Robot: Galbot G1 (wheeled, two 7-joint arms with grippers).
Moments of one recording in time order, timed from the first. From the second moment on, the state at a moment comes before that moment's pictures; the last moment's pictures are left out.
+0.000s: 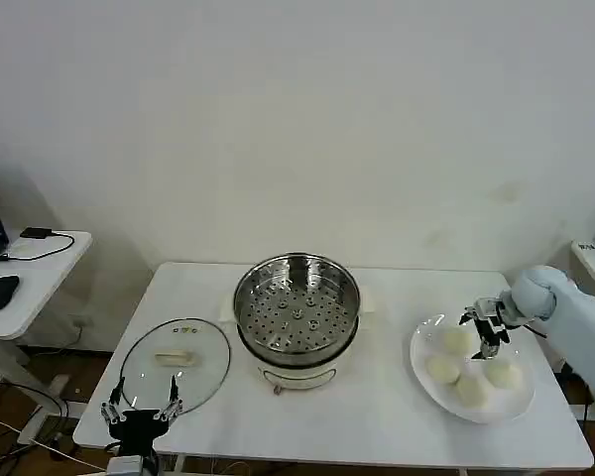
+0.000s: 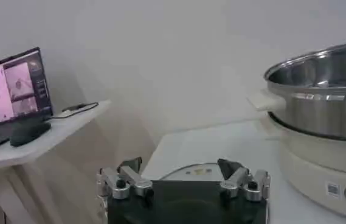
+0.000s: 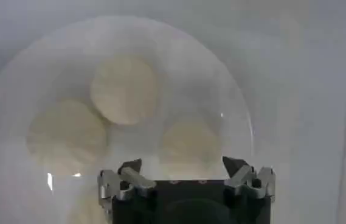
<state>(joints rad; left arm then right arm) 1.76 -1.38 -0.54 -2.22 0.05 0.26 -0.29 -0.18 0.67 -0.54 1.06 -0.29 0.01 -1.08</state>
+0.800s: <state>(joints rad) 1.77 -1.39 -0.53 -2.24 0.05 0.25 -0.29 -0.16 0.70 -0.58 1.02 -0.29 0.01 -1.06</state>
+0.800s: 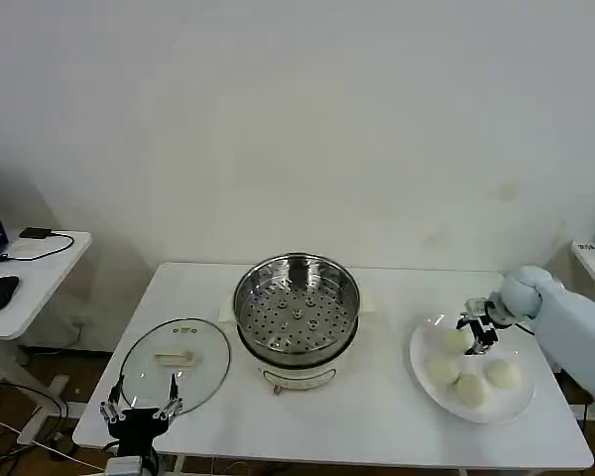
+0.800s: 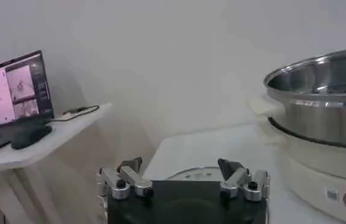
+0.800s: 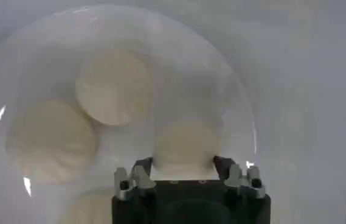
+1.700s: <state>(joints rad) 1.78 -1.36 -0.55 -2.25 0.01 0.27 -0.31 0.22 0.61 -0.82 1.22 -0.10 0.00 -1.04</state>
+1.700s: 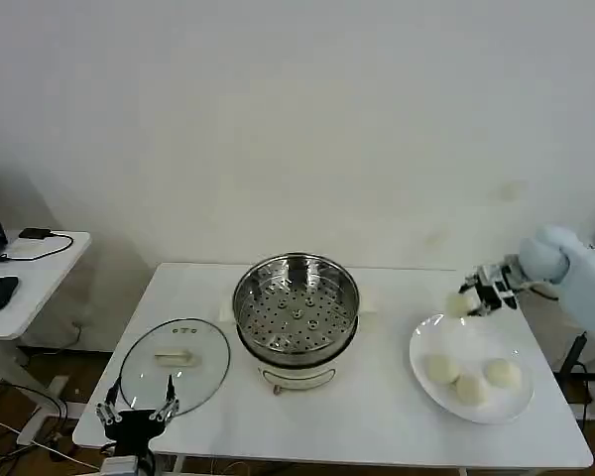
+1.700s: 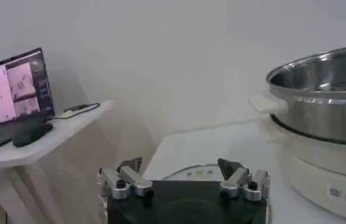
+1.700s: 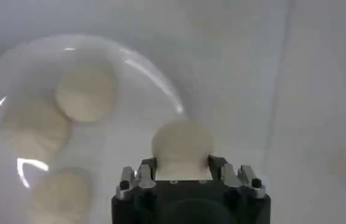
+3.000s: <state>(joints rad) 1.82 -1.37 -0.58 -2.27 -0.04 0.27 -0.31 0.53 1.19 -1.24 1.12 -0.10 0.41 -0.87</state>
